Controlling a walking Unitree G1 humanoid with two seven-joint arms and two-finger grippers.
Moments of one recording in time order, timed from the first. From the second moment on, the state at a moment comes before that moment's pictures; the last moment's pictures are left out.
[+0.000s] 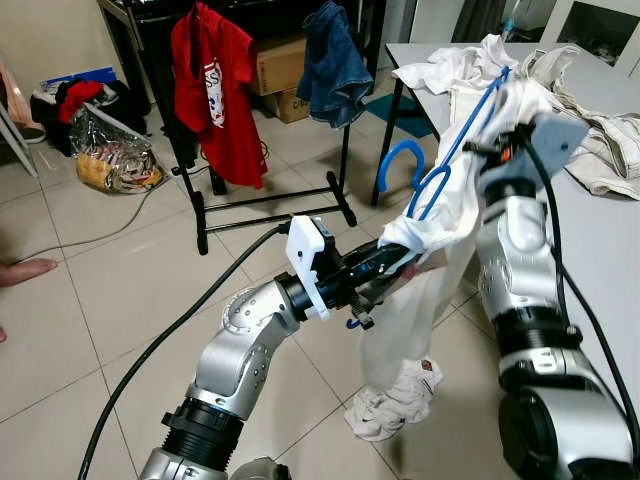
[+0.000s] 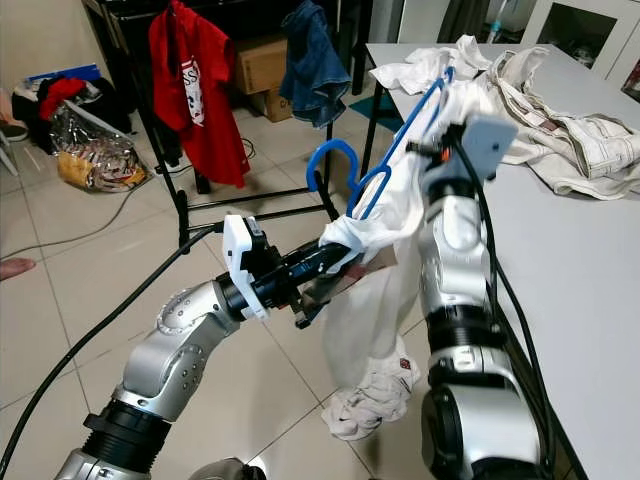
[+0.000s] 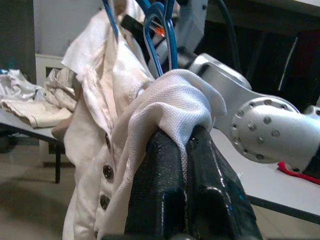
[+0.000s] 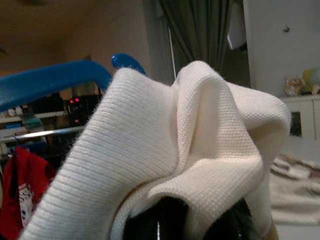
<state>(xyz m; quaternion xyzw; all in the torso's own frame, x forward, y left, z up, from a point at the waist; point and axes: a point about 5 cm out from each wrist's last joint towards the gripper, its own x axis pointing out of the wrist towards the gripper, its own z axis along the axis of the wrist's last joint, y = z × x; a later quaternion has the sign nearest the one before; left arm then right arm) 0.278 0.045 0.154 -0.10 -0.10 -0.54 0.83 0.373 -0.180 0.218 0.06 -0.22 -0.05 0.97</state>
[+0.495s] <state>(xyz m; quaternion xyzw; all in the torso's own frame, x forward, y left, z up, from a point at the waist) 0.271 0.046 0.143 -0.09 -0.09 -0.55 0.83 0.384 -0.173 0.231 0.06 -0.22 -0.06 0.97</state>
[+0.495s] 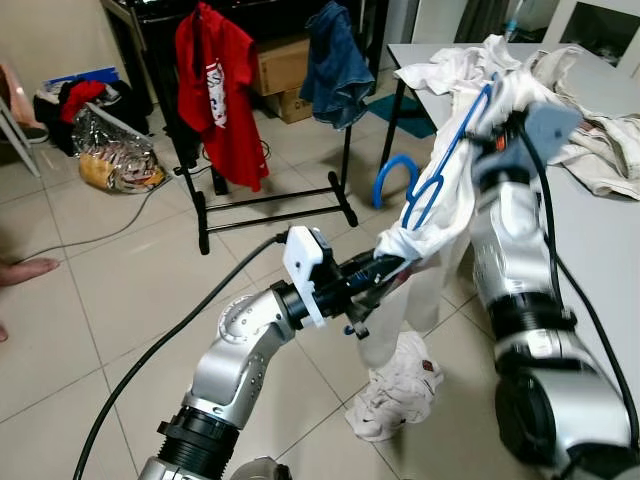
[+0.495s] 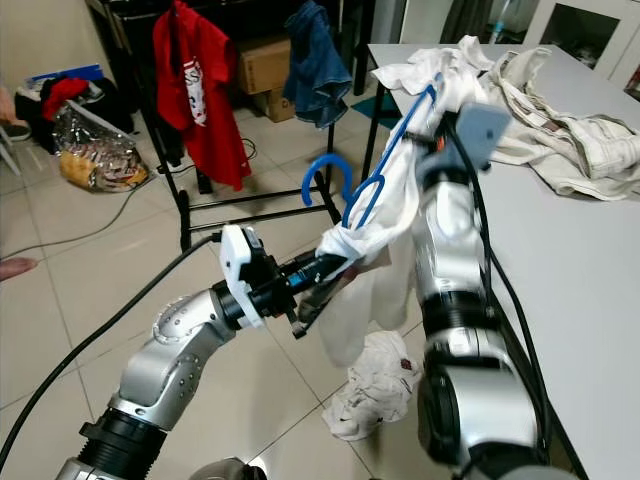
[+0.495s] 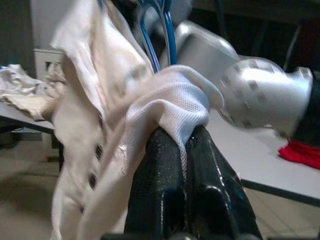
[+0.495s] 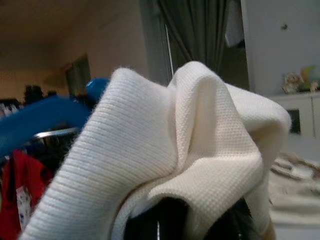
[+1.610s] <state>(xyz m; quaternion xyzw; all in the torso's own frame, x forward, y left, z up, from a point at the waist) 0.270 0.052 0.126 -0.19 0.00 -0.56 0.81 0.372 -0.149 0.268 0.04 -0.33 0.07 0.94</state>
